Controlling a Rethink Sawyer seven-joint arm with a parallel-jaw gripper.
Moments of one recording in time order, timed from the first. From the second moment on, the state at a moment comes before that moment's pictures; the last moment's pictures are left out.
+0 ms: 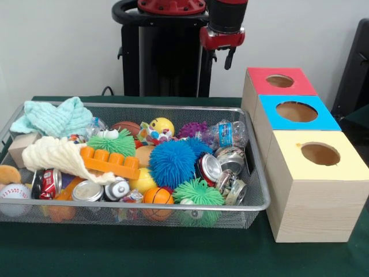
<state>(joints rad) -0.10 -0.72 -0.03 2.32 -0.32 0.11 1.57</state>
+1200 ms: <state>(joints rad) -0.04 -0.67 -0.03 2.26 -0.37 -0.15 1.57</state>
